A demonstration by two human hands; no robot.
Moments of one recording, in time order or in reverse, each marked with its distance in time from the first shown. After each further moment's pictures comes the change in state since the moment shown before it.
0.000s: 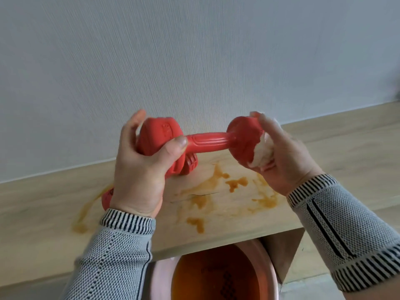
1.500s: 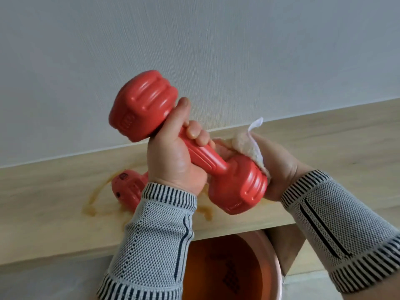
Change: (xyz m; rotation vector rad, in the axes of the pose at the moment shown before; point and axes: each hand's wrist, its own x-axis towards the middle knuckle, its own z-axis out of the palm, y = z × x) left_hand -0.004 0.002 0.039 -0.516 0.049 -0.265; right_hand -0.011 0.023 0.027 -0.162 -0.446 0.404
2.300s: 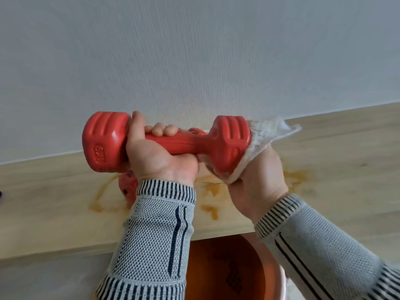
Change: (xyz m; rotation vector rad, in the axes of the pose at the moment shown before) left_hand 0.010 0.018 -0.011 -0.401 0.340 0.051; right_hand 0.007 0.028 0.042 0.292 0.324 -0.384
